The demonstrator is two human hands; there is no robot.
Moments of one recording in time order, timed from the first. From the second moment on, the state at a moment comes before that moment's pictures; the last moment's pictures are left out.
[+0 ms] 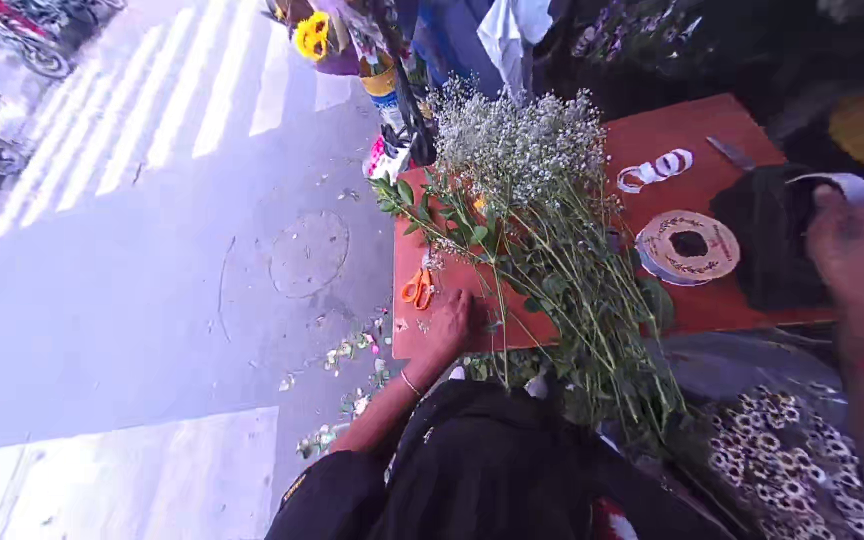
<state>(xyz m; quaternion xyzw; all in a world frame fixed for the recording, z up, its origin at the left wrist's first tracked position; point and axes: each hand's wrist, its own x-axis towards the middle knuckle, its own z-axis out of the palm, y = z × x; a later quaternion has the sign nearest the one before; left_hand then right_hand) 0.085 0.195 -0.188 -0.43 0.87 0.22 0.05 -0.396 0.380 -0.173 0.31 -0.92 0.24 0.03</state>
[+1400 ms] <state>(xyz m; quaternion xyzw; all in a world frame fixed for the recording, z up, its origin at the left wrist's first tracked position) 0.265 0.137 -0.076 0.16 0.69 0.68 -0.22 0.113 0.327 -0.068 0.51 -0.51 0.63 -0.28</state>
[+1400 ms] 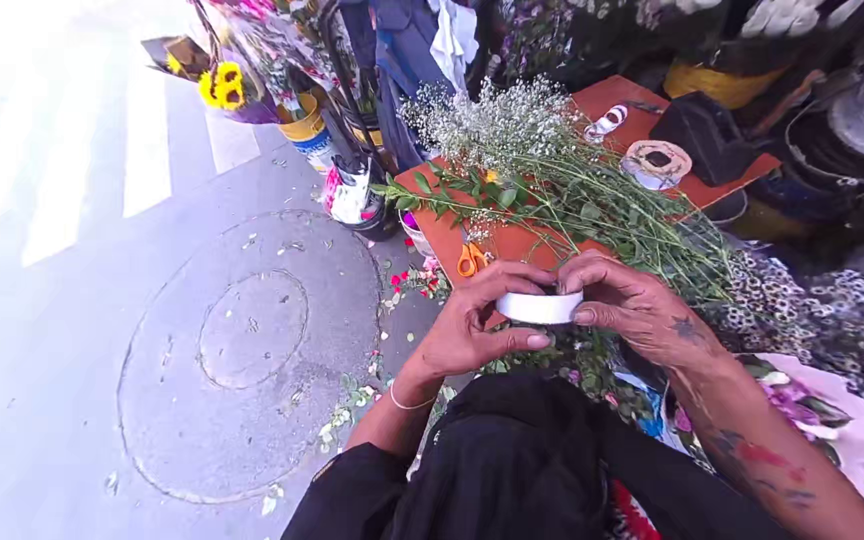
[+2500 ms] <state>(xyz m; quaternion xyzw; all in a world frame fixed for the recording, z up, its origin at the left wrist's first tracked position) 0.376 0.142 -0.056 0.06 0.55 0.79 -0.28 0.184 0.264 -0.039 0.47 -0.38 0.61 -0.51</state>
